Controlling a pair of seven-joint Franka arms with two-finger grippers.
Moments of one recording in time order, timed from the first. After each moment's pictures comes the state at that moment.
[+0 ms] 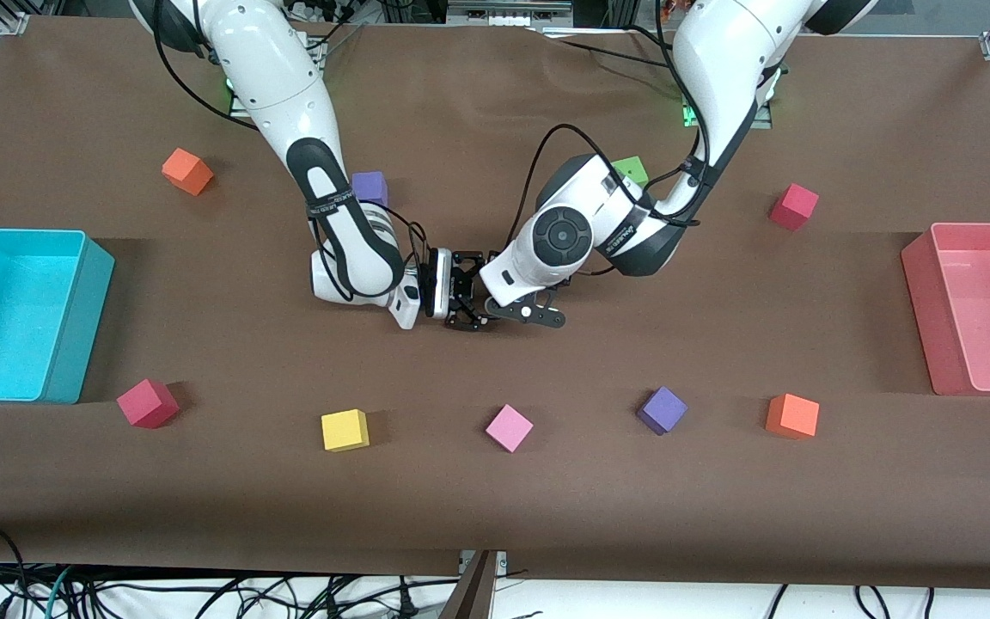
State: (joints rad) left arm -0.45 0.71 -0.29 -1.45 -0.08 2.00 -0.48; right arm 0.61 0.85 -0.03 -1.74 1.78 2.19 -2.26
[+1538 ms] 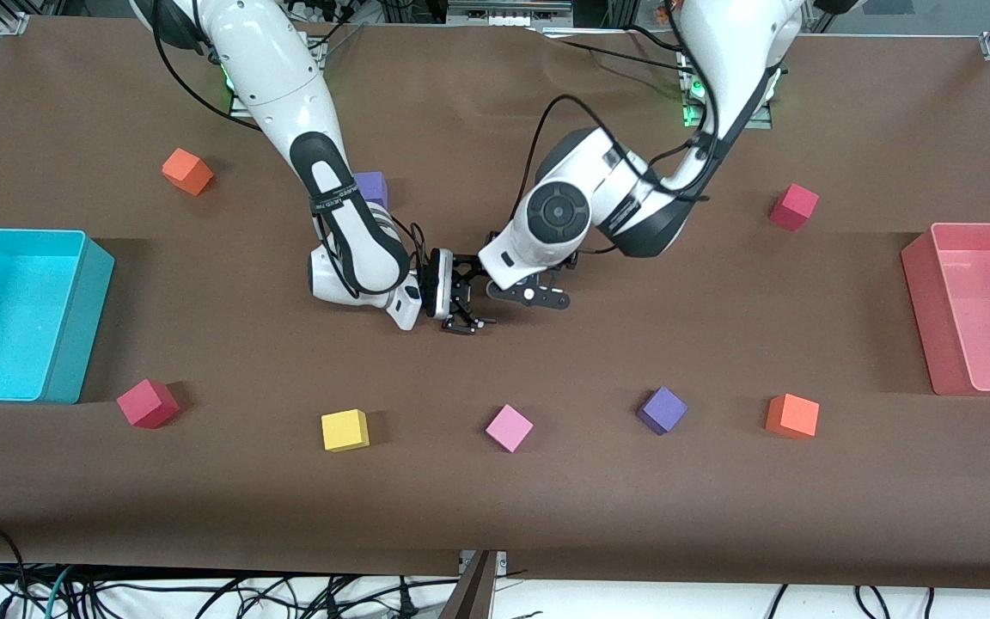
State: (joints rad) left arm -0.46 0.60 -0.29 -1.44 -0.08 1.86 -0.55; right arm 0.61 0.84 -0.03 -1.73 1.69 2.27 -2.26
